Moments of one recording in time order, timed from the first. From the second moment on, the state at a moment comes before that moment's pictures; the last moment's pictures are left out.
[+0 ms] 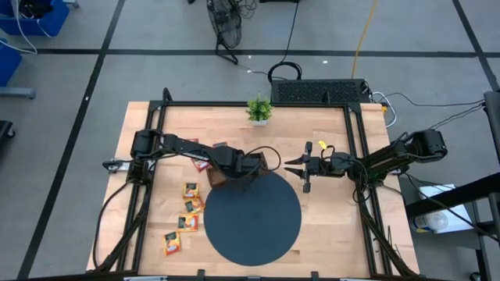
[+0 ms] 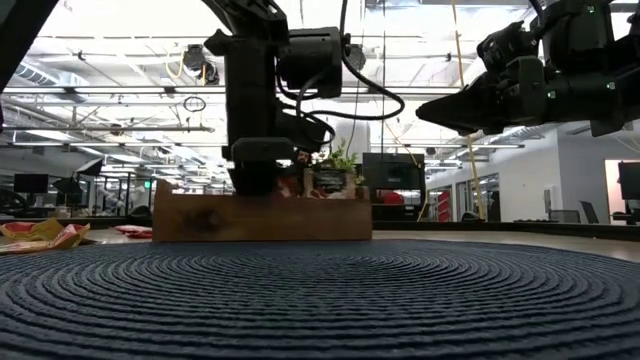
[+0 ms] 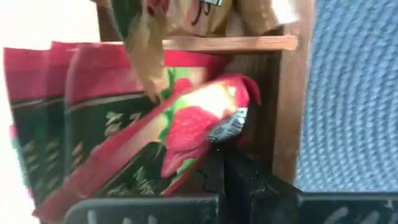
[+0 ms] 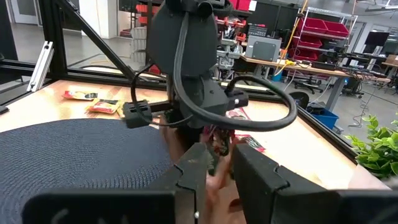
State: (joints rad) left arm -0.01 2.00 1.40 -0.90 -0.15 -0.30; right arm 0.02 1.33 0.14 1.16 0.11 -0.12
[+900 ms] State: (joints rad) left arm -0.02 1.91 1.55 -1.45 -0.64 -0.51; right arm 0.02 1.33 0.14 1.14 0.11 -0.12
